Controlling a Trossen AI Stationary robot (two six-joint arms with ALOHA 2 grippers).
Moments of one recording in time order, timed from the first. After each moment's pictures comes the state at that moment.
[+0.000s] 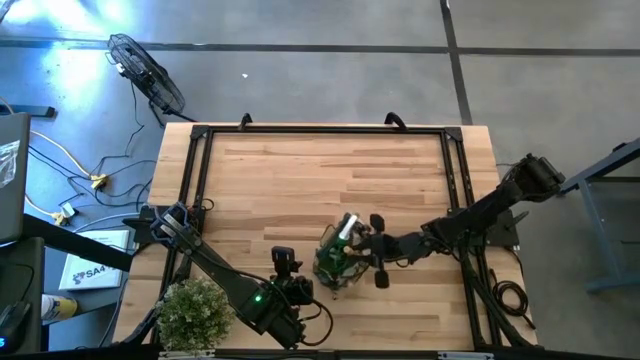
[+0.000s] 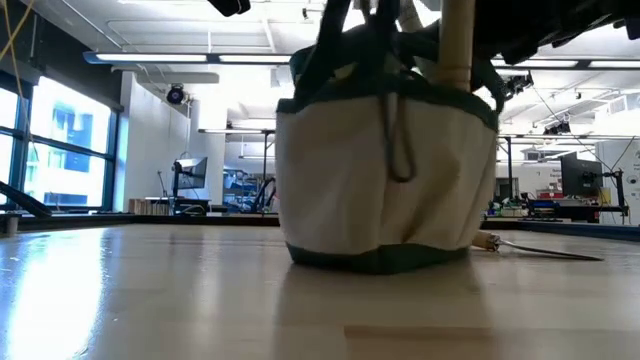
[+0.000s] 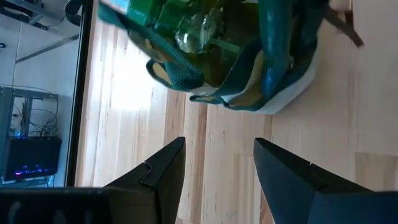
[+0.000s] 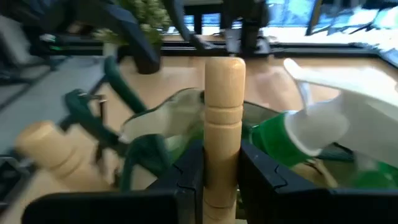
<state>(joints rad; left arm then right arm) -0.68 2.06 1.95 -1.39 -0.77 -0.61 0.46 1.42 0.60 0.51 0.38 0.17</state>
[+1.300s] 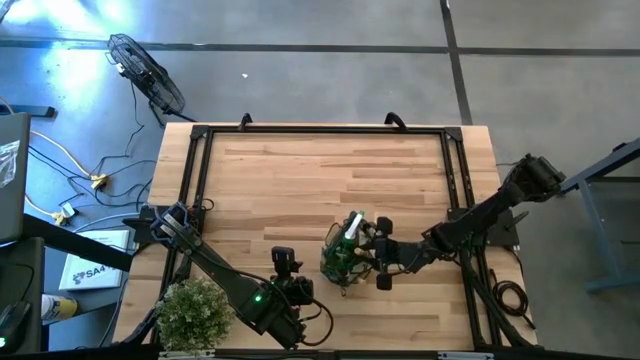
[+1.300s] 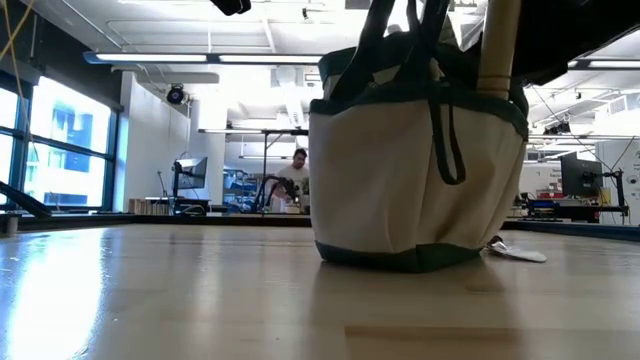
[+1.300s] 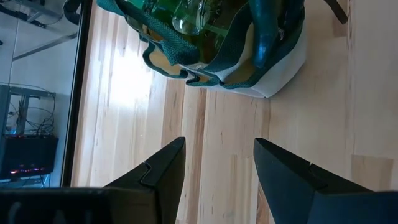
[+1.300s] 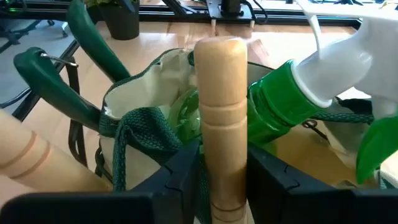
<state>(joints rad) -0.68 2.06 1.95 -1.38 -0.77 -0.63 0.52 1.42 0.60 0.34 0.53 0.26</state>
